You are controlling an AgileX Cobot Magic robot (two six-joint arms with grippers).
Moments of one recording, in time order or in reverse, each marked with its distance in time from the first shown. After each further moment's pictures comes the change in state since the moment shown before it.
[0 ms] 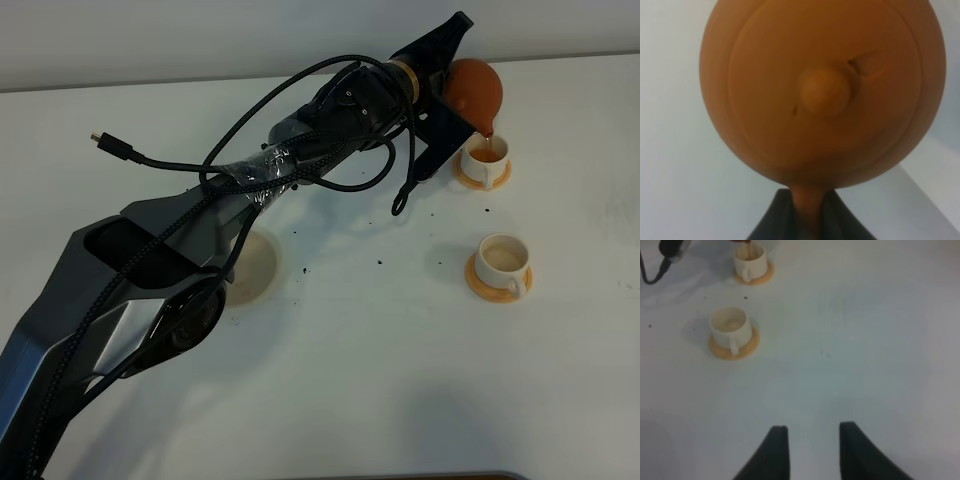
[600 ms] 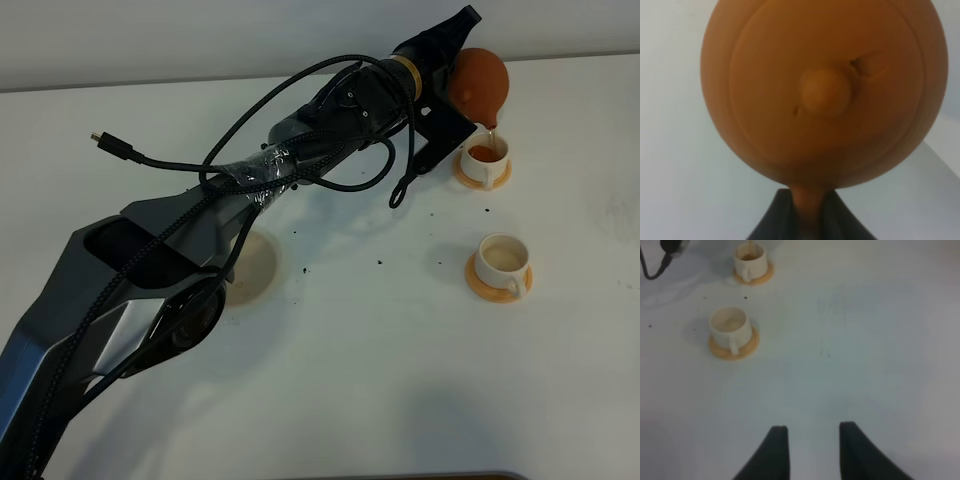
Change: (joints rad) left arm 0.000 0.000 0.000 0.062 -0.061 0.003; right arm 0.000 0.000 0.000 0.000 0.000 0.000
